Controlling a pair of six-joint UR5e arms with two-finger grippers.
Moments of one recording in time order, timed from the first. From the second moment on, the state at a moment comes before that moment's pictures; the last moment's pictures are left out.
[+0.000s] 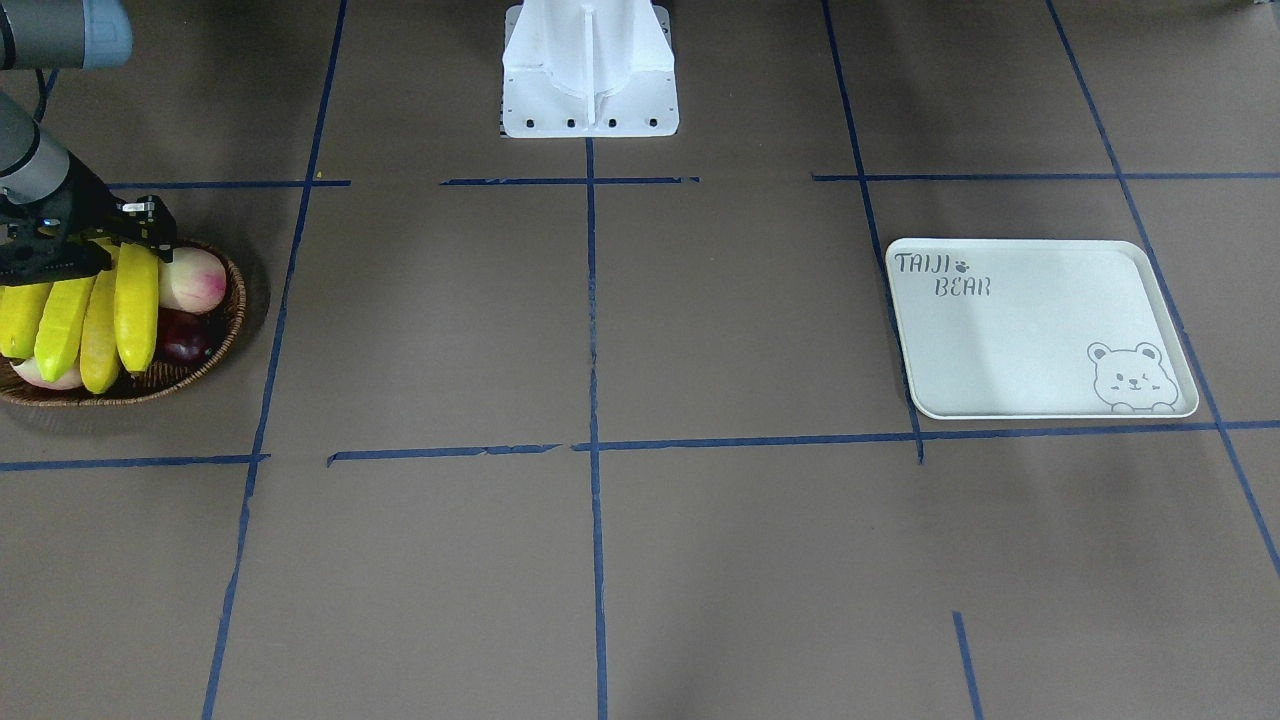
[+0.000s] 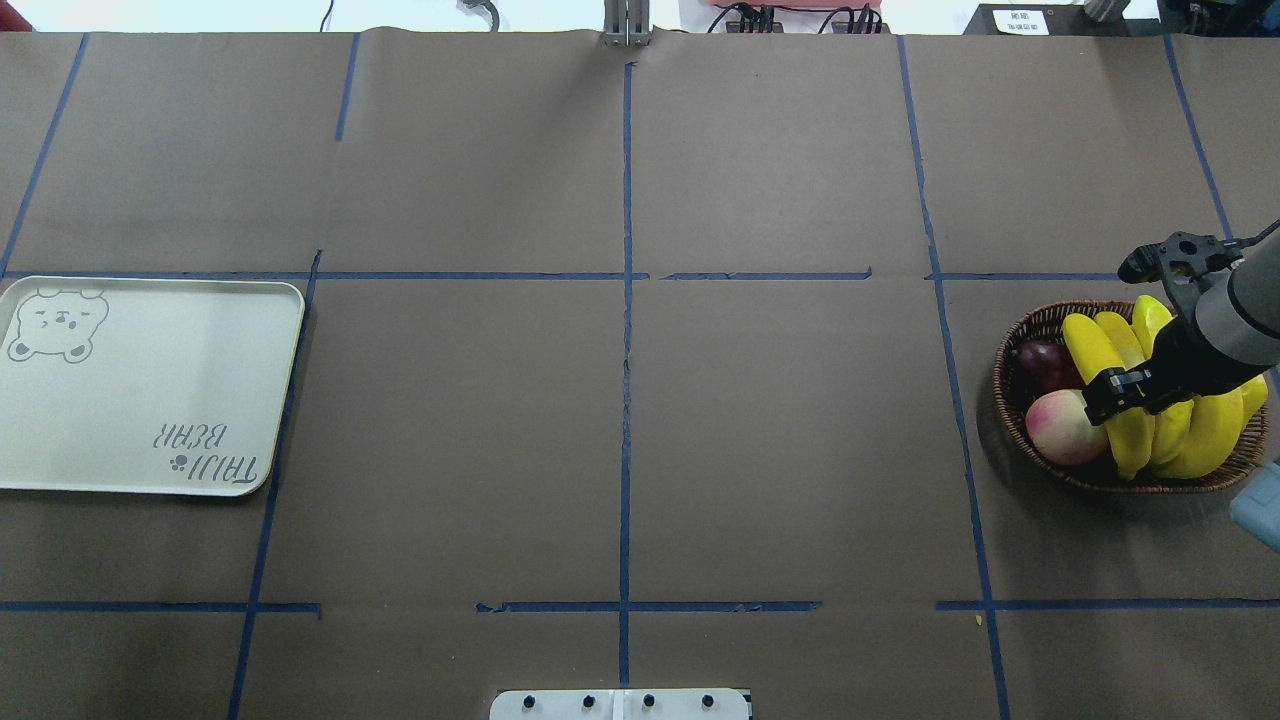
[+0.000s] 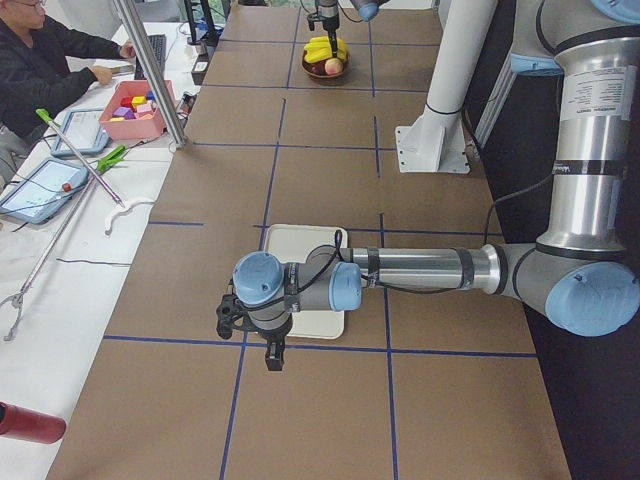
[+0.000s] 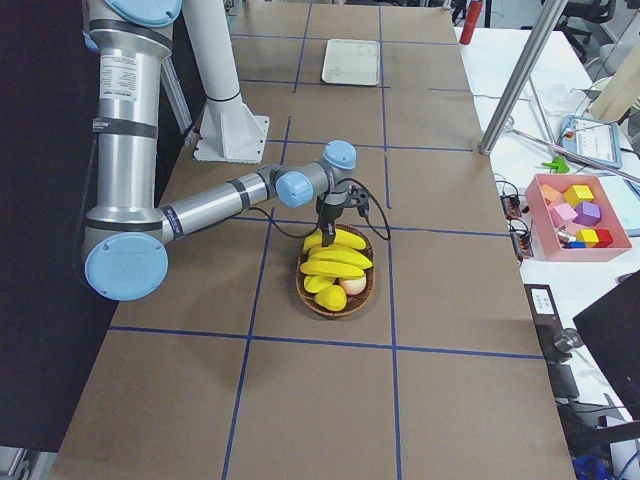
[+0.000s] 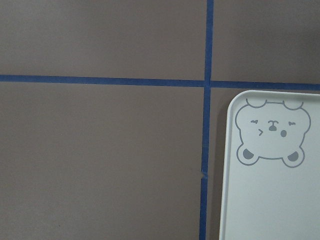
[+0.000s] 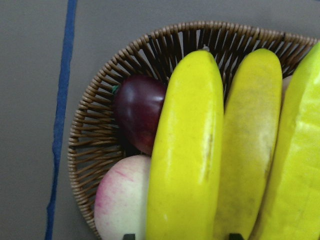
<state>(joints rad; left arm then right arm) -1.60 -1.56 -1.57 -1.55 -2.38 0.03 0.91 -1.65 1.99 -1.50 2.19 0.60</state>
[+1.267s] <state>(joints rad) -1.56 -1.57 -1.60 -1.64 -2.38 -0.12 0.95 -1.51 2.12 -1.50 2.32 0.76</state>
